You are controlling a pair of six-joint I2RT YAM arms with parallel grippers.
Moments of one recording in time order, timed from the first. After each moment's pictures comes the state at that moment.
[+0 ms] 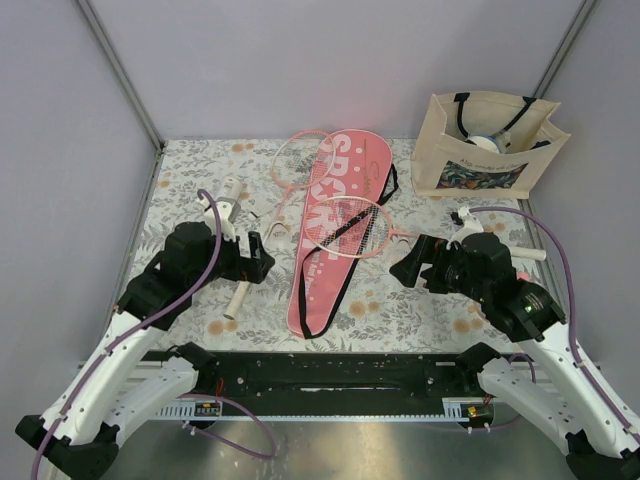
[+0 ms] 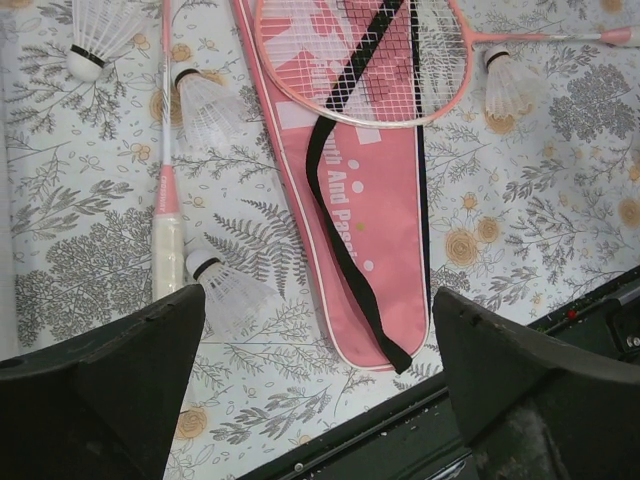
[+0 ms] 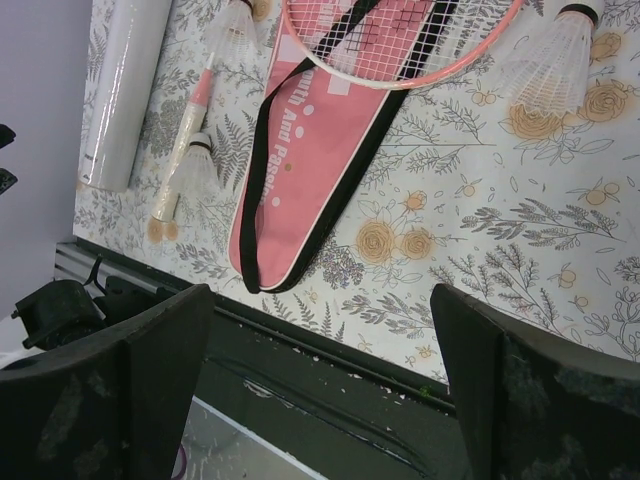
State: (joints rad) left arm -0.51 0.73 0.91 -0.71 0.05 -0.30; right arm 0.55 0.68 0.88 -0.75 -0.07 0.68
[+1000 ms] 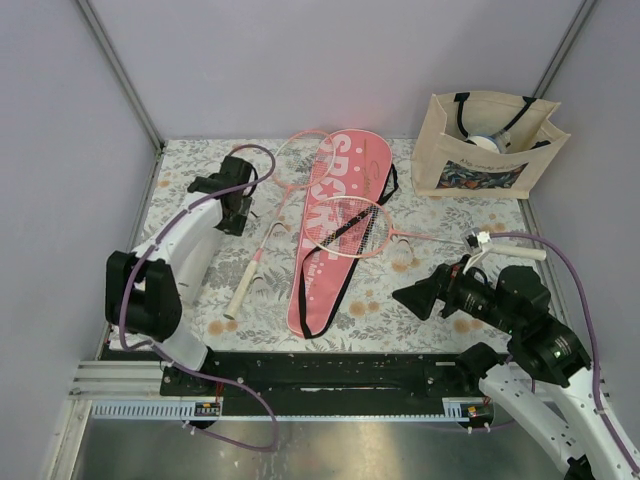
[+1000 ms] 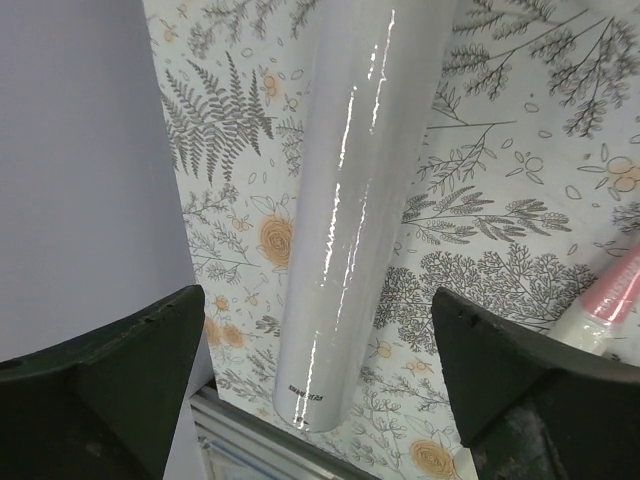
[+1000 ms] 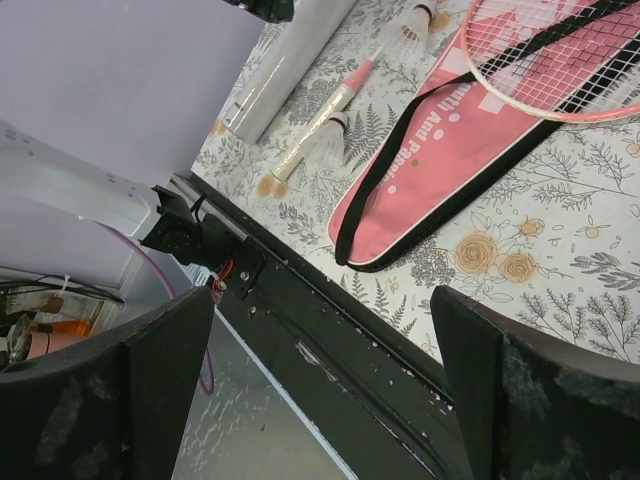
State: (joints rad) left arm -0.29 1.58 1.31 -0.85 -0.58 0.02; right arm 0.55 0.40 0.80 -0.65 -0.33 0.62
